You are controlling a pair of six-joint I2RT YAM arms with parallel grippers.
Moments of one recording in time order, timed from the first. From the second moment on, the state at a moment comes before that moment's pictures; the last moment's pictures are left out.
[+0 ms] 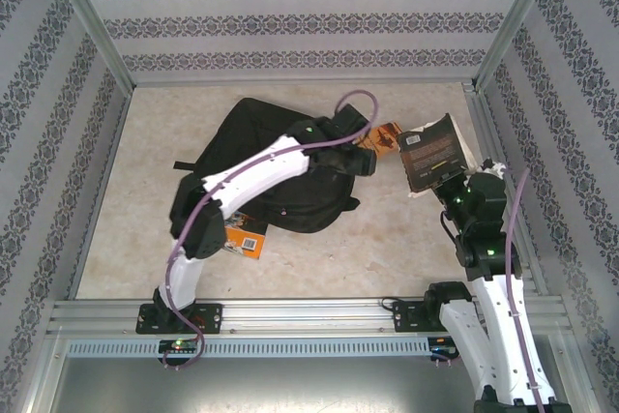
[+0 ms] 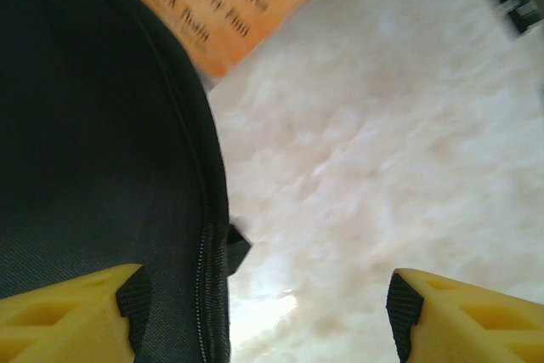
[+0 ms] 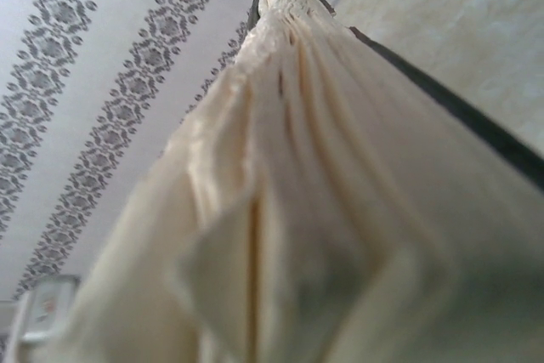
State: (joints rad) left arm -0.84 2.09 2.00 -0.91 -0.02 -0.61; right arm 0.03 0.56 0.66 -0.47 -0.03 0.97
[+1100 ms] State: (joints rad) left arm -0.85 2.32 2.22 -1.10 -0.18 -0.51; right arm 0.03 0.52 0.61 -0.50 -0.08 0.91
